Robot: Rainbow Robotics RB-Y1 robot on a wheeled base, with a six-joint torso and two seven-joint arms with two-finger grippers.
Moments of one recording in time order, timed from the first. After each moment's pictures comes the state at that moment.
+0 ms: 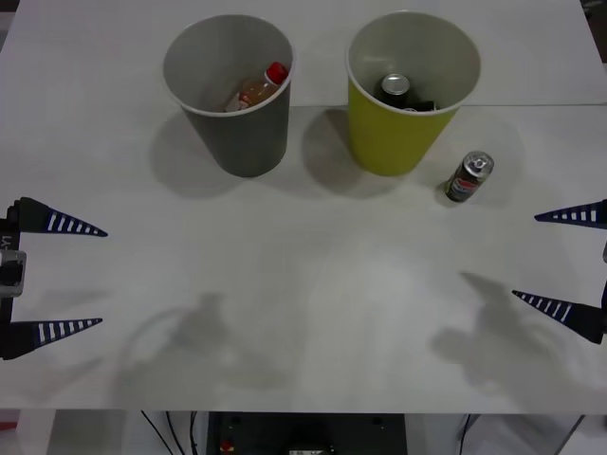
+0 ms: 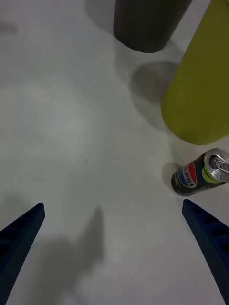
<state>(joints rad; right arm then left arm) 0.39 -1.12 -0.20 -2.00 1.26 -0.77 -0.04 0.26 1.13 0.26 -2.01 -1.31 -1.13 -0.09</state>
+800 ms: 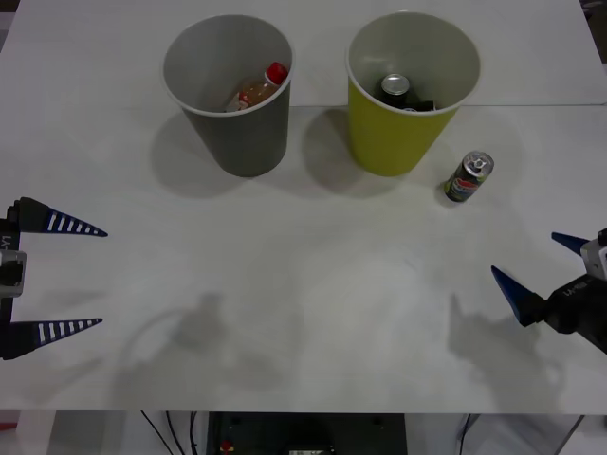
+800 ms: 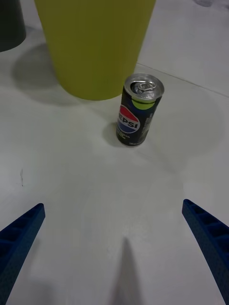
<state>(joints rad) 0.41 -1.12 0.24 -2.02 0.96 0.10 -0.09 0.26 1.13 0.26 -2.01 -1.31 -1.13 -0.09</state>
